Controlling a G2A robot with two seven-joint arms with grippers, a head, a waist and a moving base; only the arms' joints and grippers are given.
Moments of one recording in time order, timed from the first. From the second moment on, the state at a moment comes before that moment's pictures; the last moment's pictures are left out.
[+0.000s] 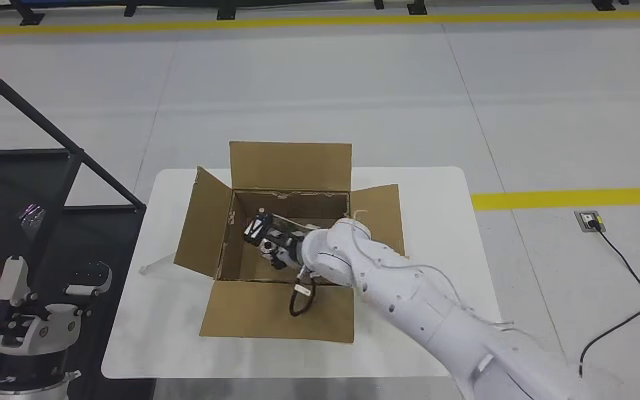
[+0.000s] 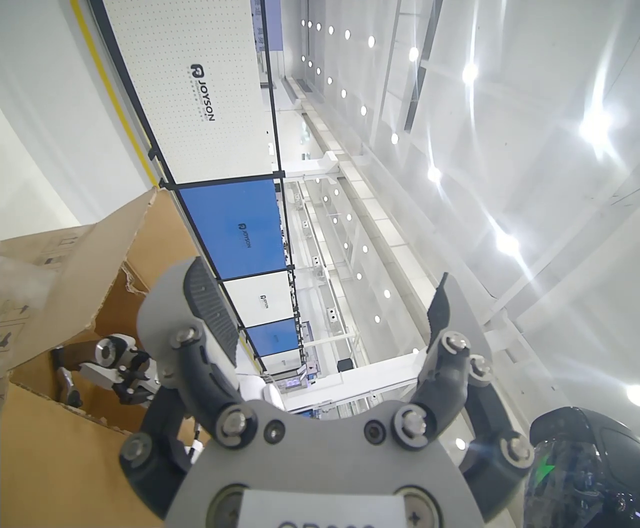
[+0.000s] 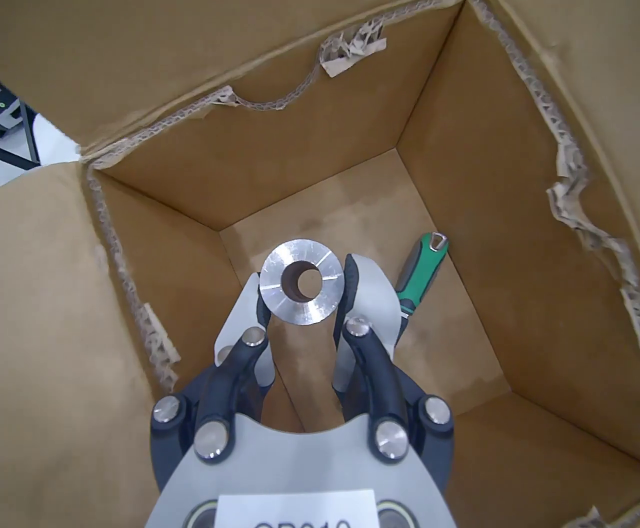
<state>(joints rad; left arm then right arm) 1.79 -1.29 -2.07 -2.27 -0.58 -0.15 -0.24 -0.23 -1.63 0.39 -0.78 -0.82 -0.29 0.57</state>
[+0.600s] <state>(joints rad) 1.79 -1.29 -2.07 -2.27 -0.58 -0.15 -0.24 -0.17 -1.85 0.36 -0.27 -0.76 -0.30 0.43</state>
